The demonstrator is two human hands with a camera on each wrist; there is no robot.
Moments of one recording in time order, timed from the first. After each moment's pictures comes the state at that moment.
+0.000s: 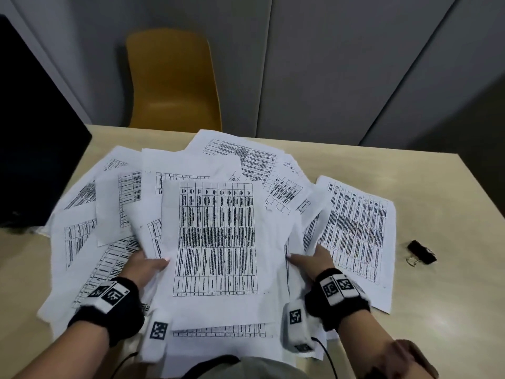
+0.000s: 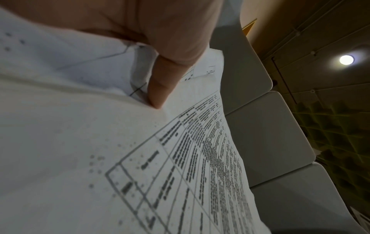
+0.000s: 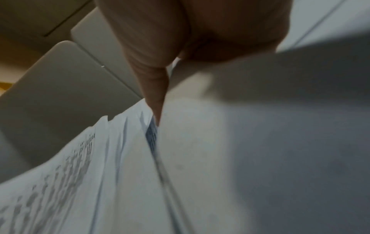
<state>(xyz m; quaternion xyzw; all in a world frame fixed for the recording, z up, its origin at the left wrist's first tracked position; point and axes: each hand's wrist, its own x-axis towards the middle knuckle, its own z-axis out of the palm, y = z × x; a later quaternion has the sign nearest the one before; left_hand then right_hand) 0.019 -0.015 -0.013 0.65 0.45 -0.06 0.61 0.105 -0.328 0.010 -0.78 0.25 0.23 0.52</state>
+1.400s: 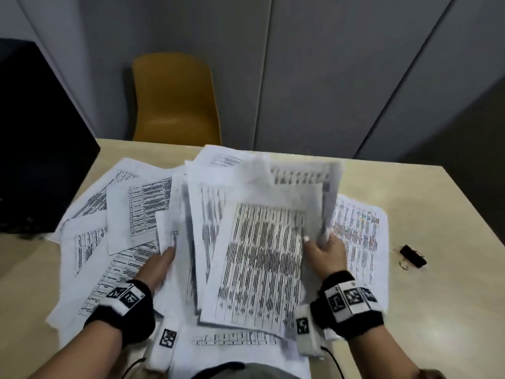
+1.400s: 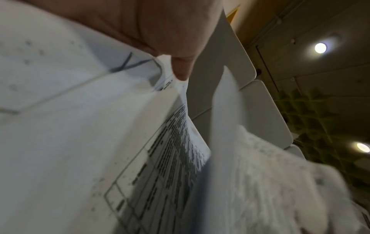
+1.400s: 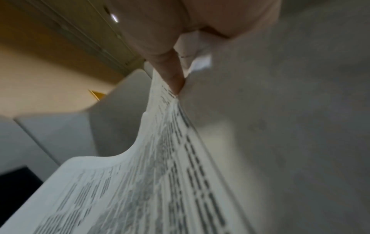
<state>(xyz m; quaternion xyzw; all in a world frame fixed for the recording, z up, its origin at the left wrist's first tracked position) 0.015 -0.033 0.018 0.71 0.39 -0.10 0.58 0.091 -0.325 0.055 -0.82 0.15 0.05 0.55</state>
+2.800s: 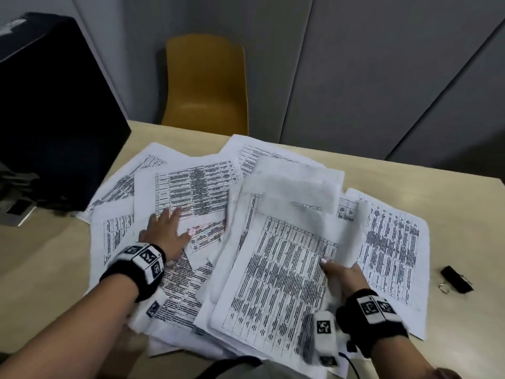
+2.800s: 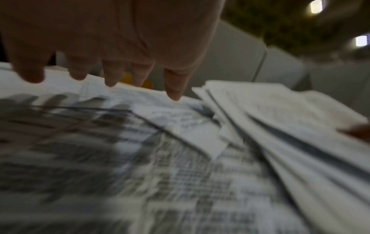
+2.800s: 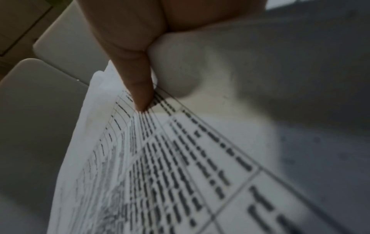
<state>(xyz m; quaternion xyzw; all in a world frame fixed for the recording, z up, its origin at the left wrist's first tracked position) 0.046 0.019 0.010 0.93 0.27 -0.17 0.19 0.119 -0.354 -0.030 -0.73 0.27 0.21 0.59</state>
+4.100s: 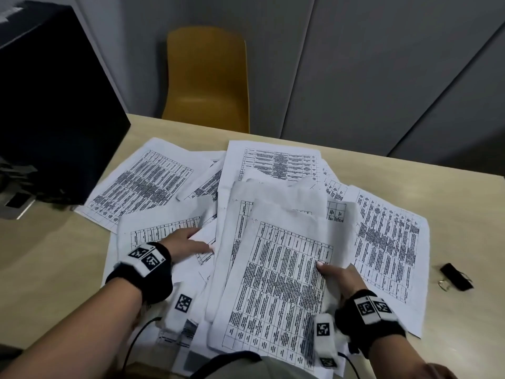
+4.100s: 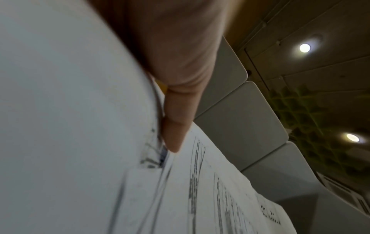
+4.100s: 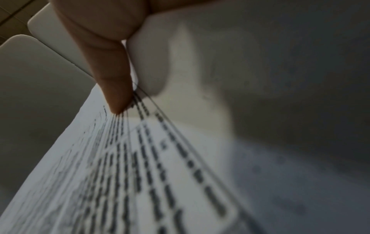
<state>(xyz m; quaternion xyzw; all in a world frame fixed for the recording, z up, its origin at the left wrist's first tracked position) 0.043 -0.009 0.010 0.76 0.32 -0.21 0.53 0.115 -0.352 -0.044 -0.73 0.28 0.28 0.55</state>
